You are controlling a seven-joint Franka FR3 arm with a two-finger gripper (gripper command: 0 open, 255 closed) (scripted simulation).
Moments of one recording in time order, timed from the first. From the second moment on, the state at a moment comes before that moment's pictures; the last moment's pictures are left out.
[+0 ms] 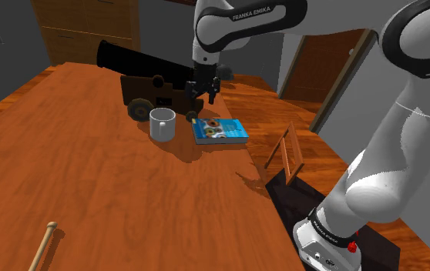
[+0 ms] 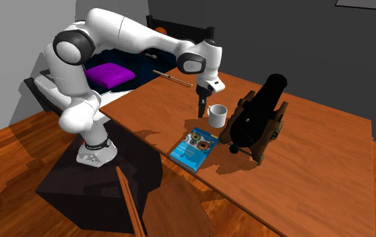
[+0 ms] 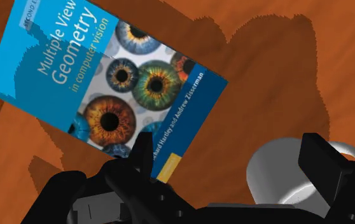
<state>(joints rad) 0.06 0.10 0.10 -1.89 0.00 1.90 0.17</state>
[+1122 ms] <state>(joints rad) 0.11 0.53 0.12 -1.51 -0.02 1.94 0.20</state>
